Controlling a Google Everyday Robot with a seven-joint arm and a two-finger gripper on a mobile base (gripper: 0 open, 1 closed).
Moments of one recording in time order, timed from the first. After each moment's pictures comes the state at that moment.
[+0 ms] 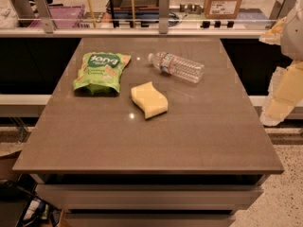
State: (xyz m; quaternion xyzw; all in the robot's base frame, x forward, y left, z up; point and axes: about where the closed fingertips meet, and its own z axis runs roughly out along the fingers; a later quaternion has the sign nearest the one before) arm 0.438 -0.212 0.991 -0.60 0.78 -0.05 0.18
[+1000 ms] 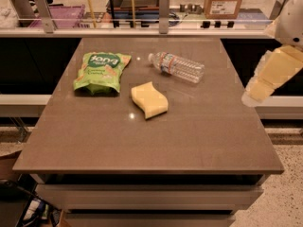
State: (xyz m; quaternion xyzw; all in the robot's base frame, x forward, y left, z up) arm 0.466 -0.211 0.997 -0.51 0.83 -0.03 0.22
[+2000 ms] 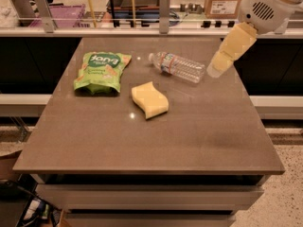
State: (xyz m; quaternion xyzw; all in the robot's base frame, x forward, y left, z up) arm 0.536 -0.183 0.991 -0.44 0.87 0.01 0.20
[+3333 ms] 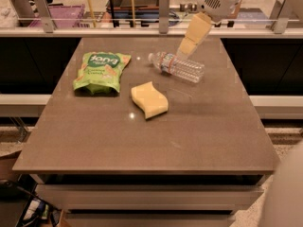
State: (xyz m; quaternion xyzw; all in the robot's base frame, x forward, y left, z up) arm 0.630 -0.135 0.969 -0.45 0.88 0.01 0.17
